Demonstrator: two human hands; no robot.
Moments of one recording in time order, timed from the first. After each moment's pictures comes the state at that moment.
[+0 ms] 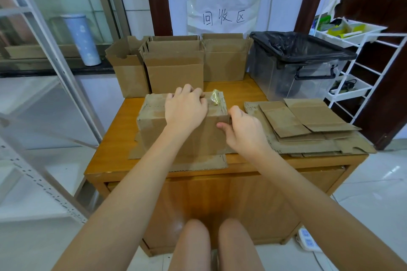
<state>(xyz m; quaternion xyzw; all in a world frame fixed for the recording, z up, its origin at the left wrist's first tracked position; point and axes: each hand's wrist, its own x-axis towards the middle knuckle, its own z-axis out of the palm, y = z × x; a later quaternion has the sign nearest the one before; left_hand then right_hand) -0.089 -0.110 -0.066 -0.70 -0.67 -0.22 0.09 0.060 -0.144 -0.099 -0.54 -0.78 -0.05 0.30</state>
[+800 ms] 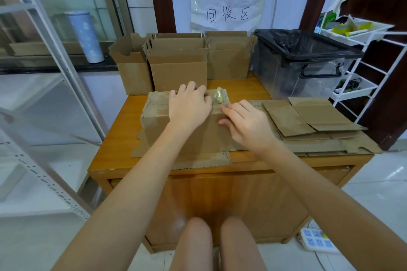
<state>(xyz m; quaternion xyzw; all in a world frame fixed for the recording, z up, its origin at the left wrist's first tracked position) -0.091 -0.108 -0.064 -0.71 -0.67 -0.19 0.09 0.074 -0.113 -0.113 -0.29 -0.83 -0.25 0.40</state>
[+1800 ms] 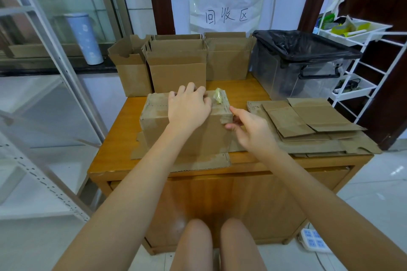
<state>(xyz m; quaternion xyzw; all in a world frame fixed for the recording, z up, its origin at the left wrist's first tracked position) -0.091 -0.110 -0.061 -0.71 -0.67 -0.18 0.09 0.082 -0.125 -0.125 -0.37 -0.81 -0.02 0.44</state>
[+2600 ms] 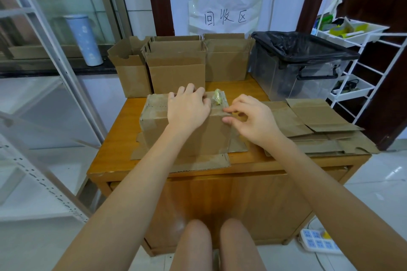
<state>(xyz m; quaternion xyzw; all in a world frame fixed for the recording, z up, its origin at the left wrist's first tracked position) -0.090 -0.111 -0.062 -0.71 -0.67 -0.18 0.10 0.085 -0.123 -0.088 -0.41 -0.82 -0.02 0.39</state>
